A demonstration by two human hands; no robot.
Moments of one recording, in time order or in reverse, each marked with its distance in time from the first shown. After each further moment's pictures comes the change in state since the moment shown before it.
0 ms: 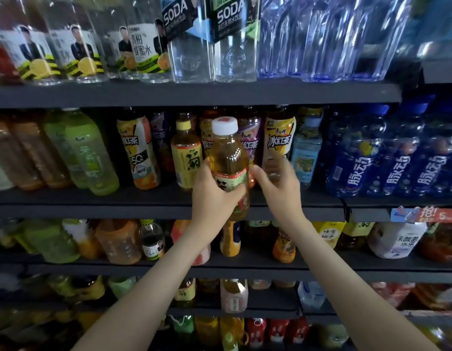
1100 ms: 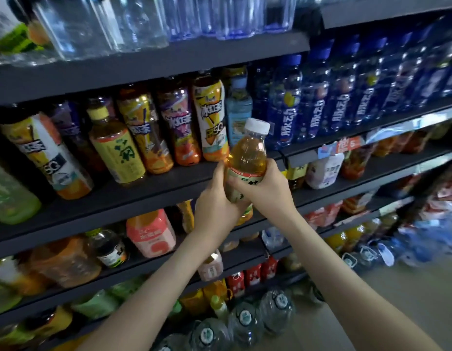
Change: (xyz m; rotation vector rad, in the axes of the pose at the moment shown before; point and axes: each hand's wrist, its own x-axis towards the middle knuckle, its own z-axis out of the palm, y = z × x) left_hand -0.060 0.023 0.035 0.074 -0.577 0.052; right_hand -0.070 -0.013 -0.054 -0.066 0.123 0.497
